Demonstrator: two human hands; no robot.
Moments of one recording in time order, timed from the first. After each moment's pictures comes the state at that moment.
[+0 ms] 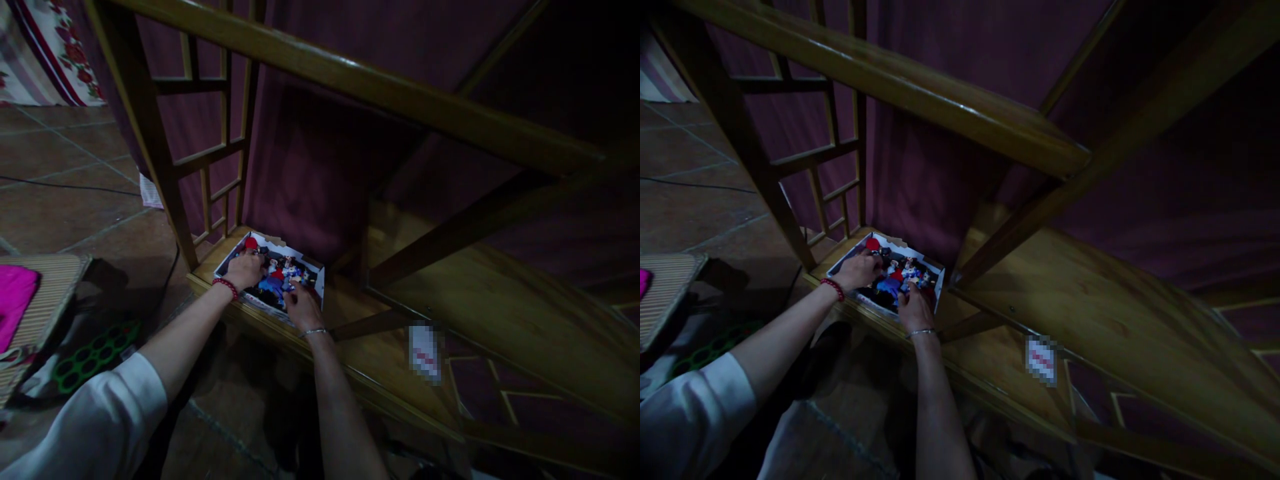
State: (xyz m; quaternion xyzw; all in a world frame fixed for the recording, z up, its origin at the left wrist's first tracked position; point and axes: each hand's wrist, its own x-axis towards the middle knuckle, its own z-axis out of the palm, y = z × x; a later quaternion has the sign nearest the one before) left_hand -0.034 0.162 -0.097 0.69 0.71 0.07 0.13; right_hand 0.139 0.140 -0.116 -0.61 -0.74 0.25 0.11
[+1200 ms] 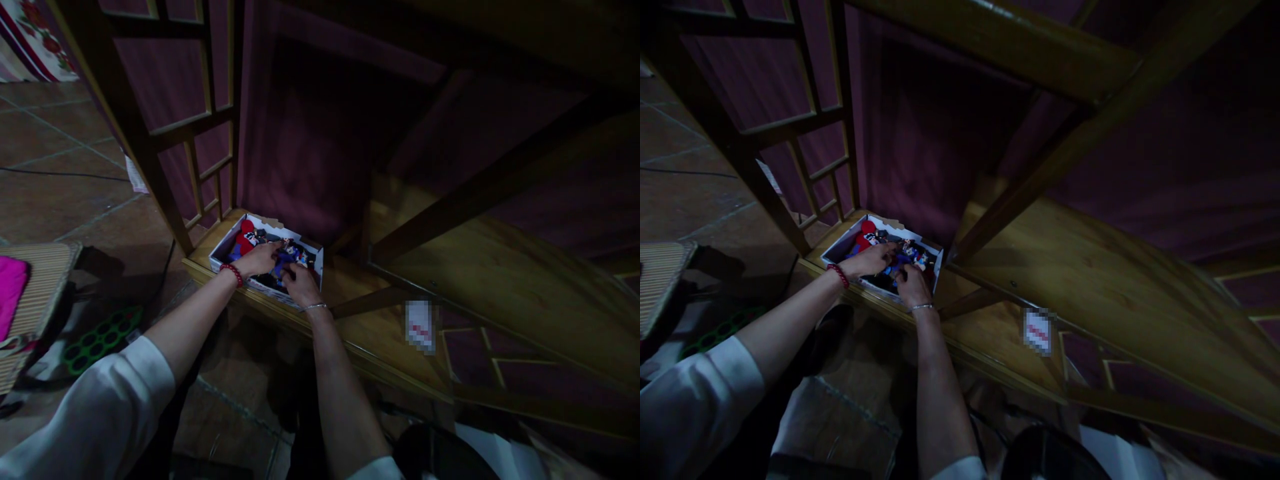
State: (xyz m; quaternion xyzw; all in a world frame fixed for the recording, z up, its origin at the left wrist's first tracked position) left_hand -0.009 0.169 -0.109 0.74 0.56 0.17 0.32; right_hand 0.140 0.151 -0.129 -0.56 -0.77 0.26 0.16
